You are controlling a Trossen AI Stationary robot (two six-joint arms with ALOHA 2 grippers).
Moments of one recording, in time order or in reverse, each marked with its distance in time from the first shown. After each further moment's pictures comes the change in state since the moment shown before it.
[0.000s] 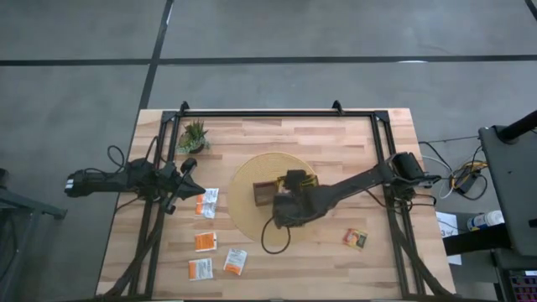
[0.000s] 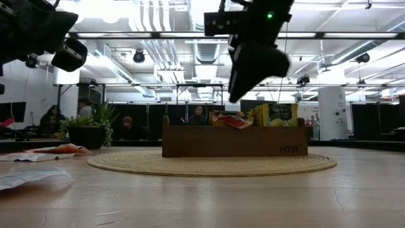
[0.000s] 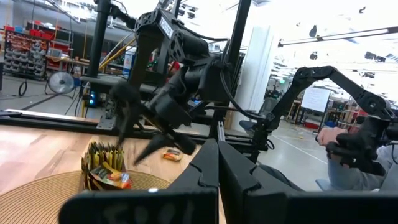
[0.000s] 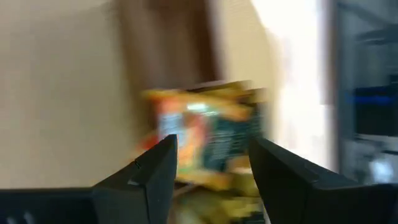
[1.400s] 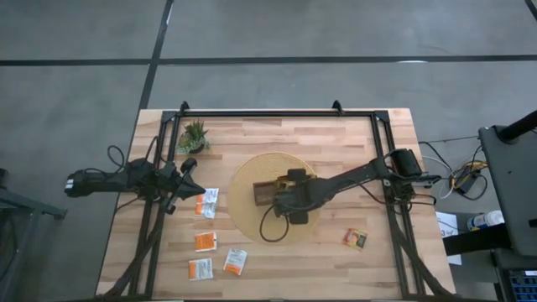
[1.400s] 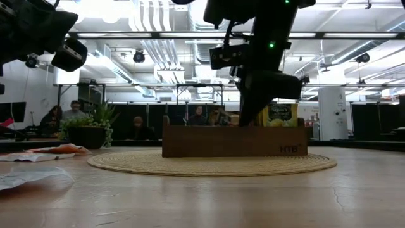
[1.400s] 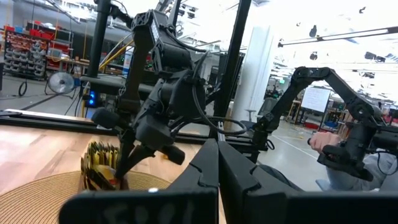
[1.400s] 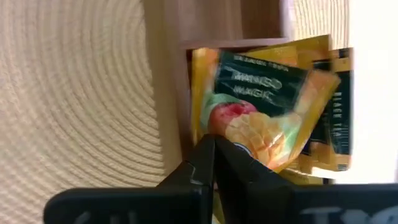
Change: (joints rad) left arm 0.000 0.000 0.000 0.000 0.000 0.000; right arm -0.082 0.000 -0.116 0.085 -0.204 -0.069
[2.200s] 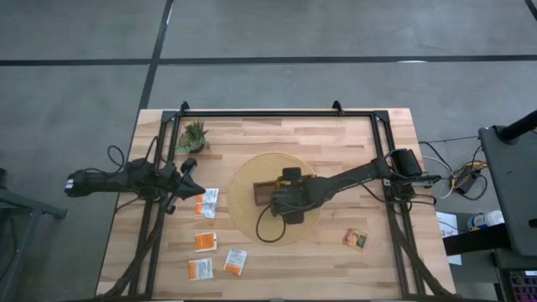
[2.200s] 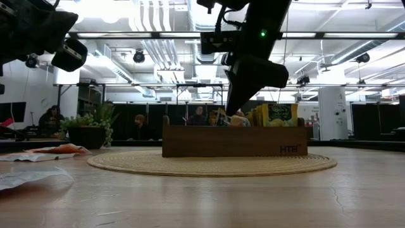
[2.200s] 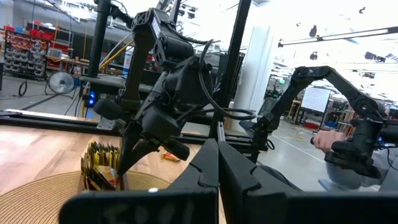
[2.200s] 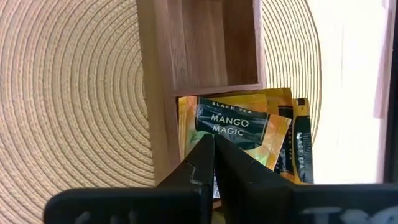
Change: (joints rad) left arm 0.000 0.000 0.000 0.000 0.000 0.000; right arm 0.004 -0.001 0.053 0.031 0.028 -0.053
